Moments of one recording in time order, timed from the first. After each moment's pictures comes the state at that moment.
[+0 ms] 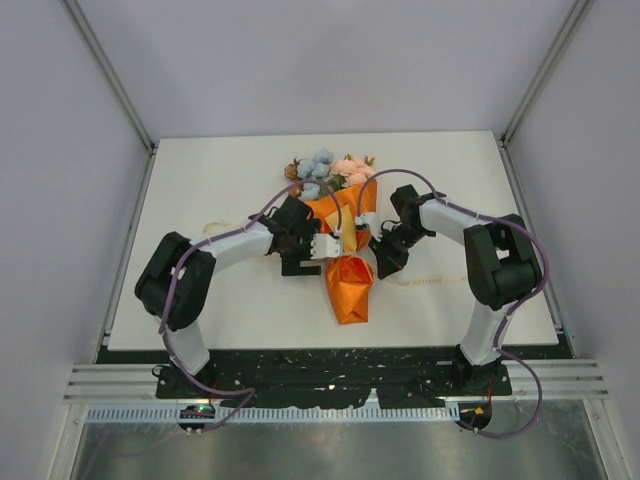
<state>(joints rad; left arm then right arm) -0.60 1.74 1.06 -0.40 0.20 0.97 0.32 1.85 1.18 -0.83 -0.62 -0.77</state>
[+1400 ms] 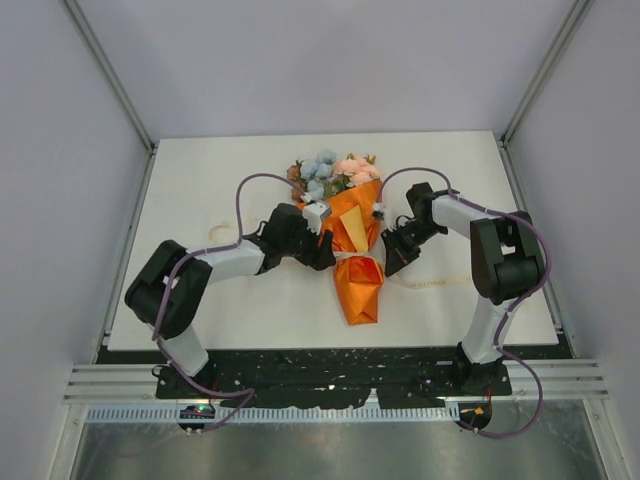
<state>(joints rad) -0.59 1.69 0.89 0.12 0.38 -0.16 0.22 1.87 1.19 -0.85 -0.66 -0.48</state>
